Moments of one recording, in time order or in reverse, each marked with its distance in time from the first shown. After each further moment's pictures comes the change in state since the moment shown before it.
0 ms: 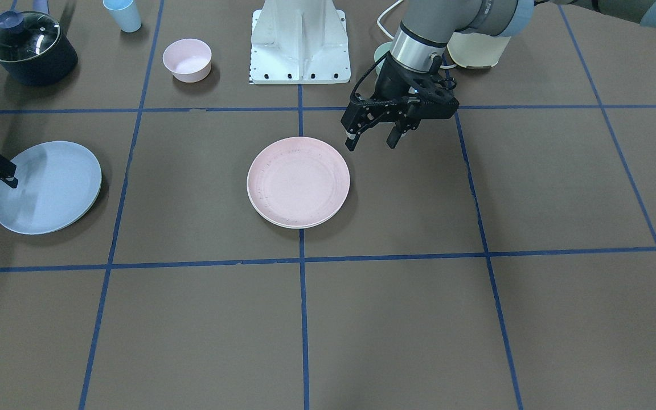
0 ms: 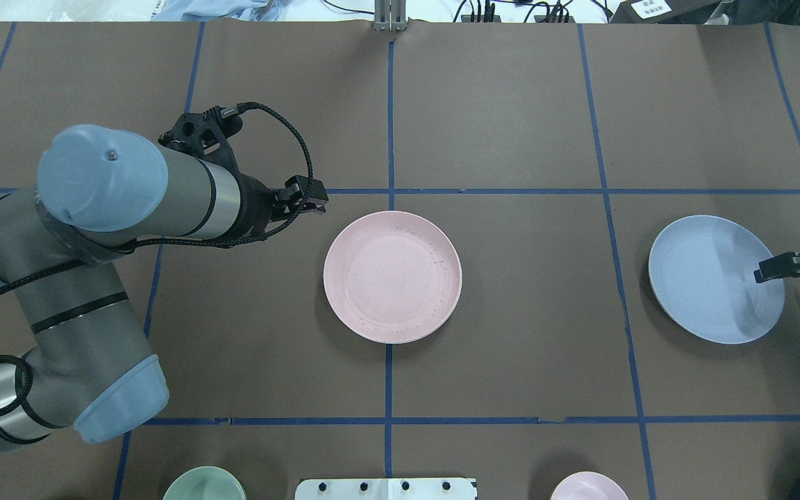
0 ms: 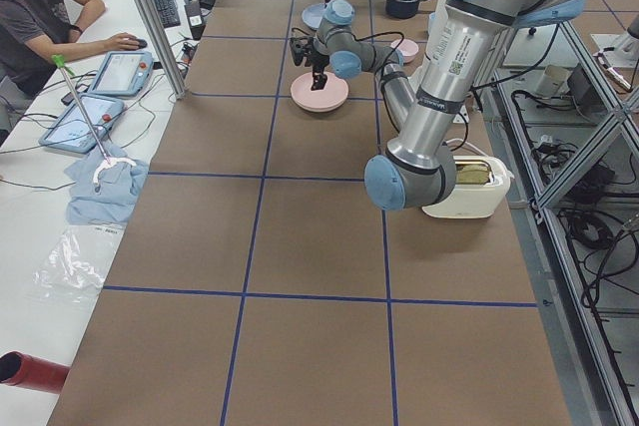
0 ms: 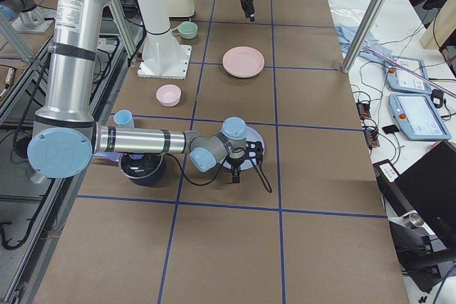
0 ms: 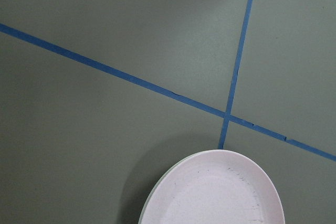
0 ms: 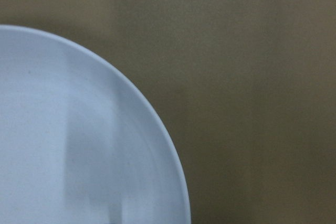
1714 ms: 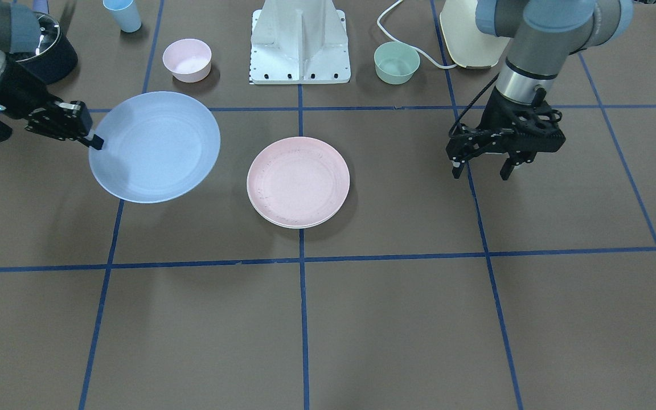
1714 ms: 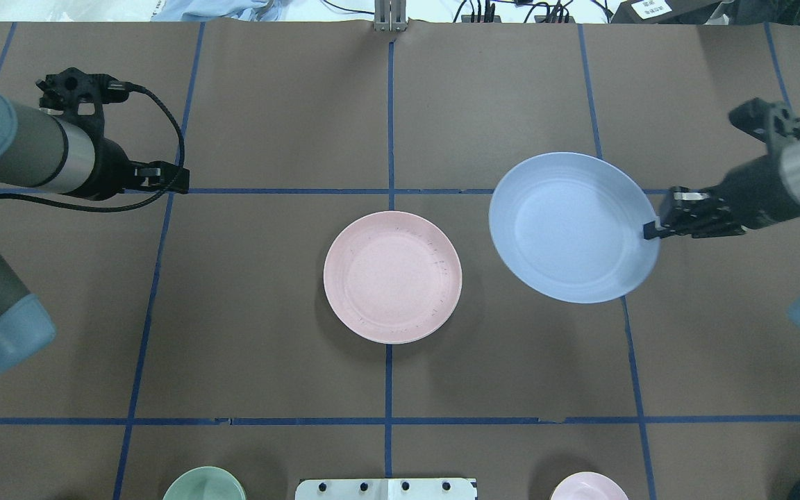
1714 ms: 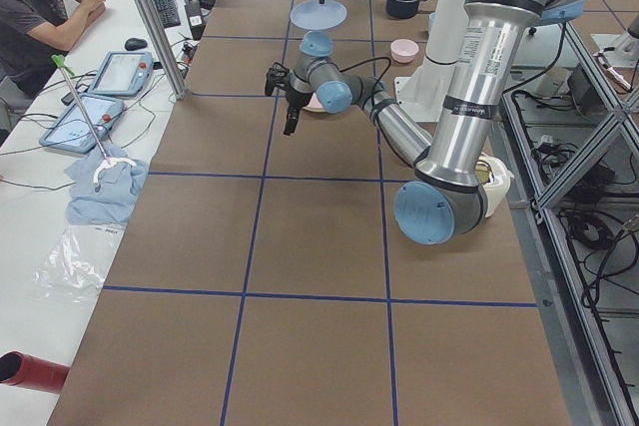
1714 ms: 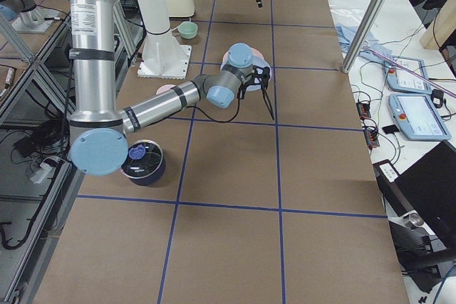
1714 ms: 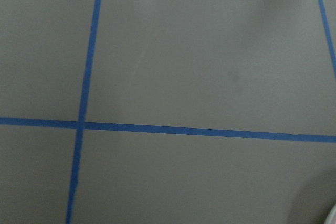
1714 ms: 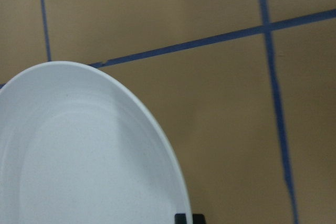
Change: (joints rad) left arm -0.237 0.246 -0.005 0.006 -0.106 0.616; right arm -0.072 0.288 0.375 -0.190 0.185 0.556
